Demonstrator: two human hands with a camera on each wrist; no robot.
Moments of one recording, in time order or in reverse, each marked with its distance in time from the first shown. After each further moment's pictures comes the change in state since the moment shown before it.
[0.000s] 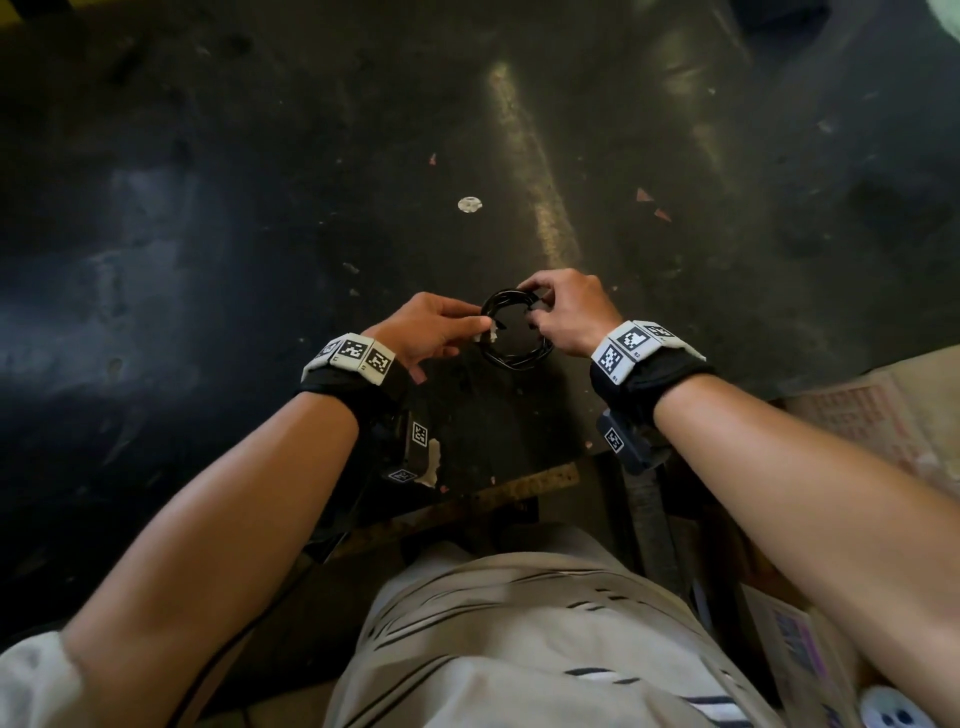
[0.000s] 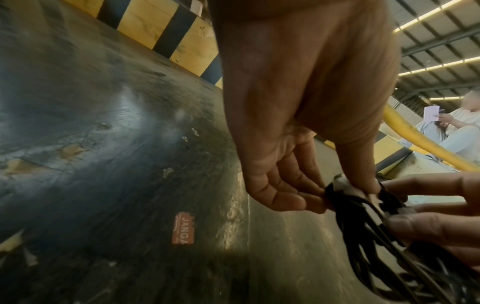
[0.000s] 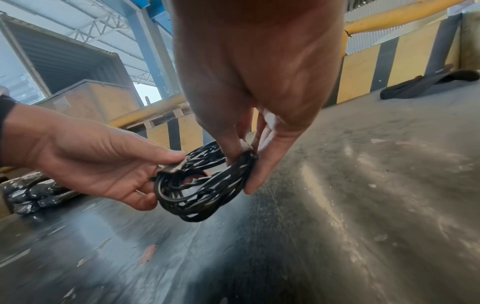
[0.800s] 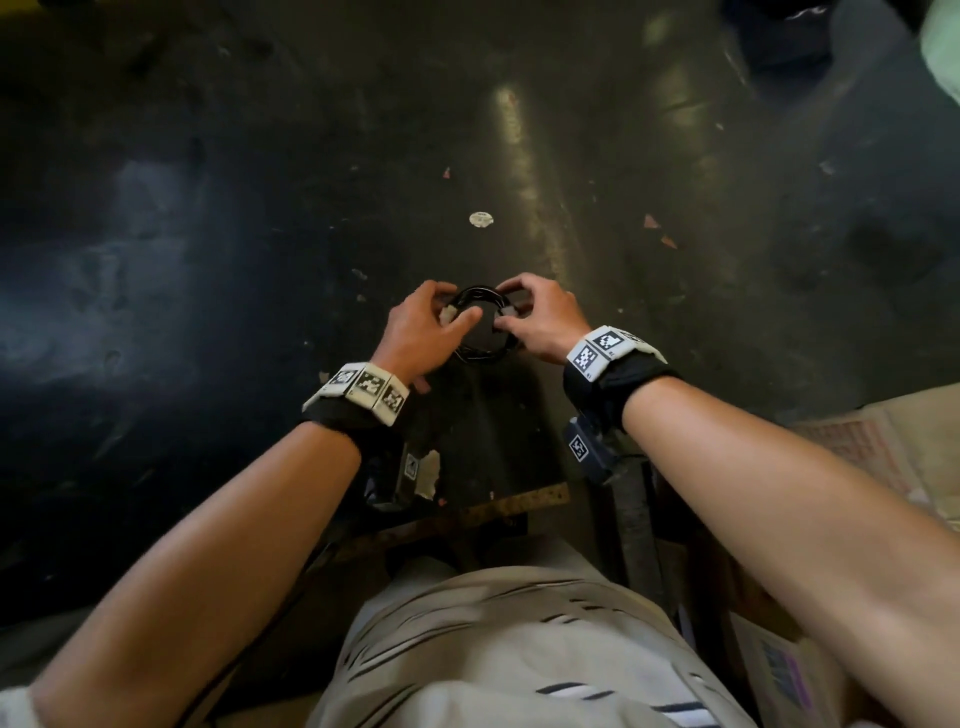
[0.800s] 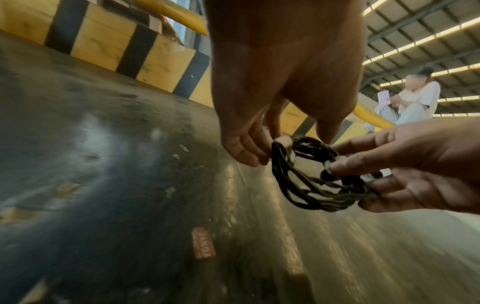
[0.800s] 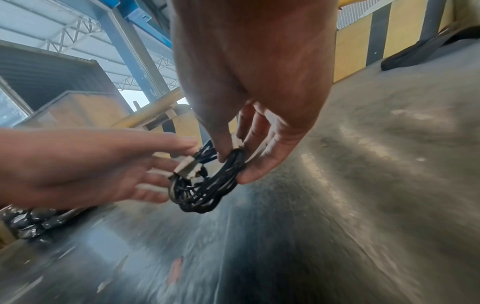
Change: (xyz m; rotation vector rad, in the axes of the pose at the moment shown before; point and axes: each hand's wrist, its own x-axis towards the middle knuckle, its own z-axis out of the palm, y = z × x) left_hand -0.012 -0.003 0.001 0.204 0.458 0.232; right_hand 0.025 -0.024 0.025 0.153 -0.005 0.000
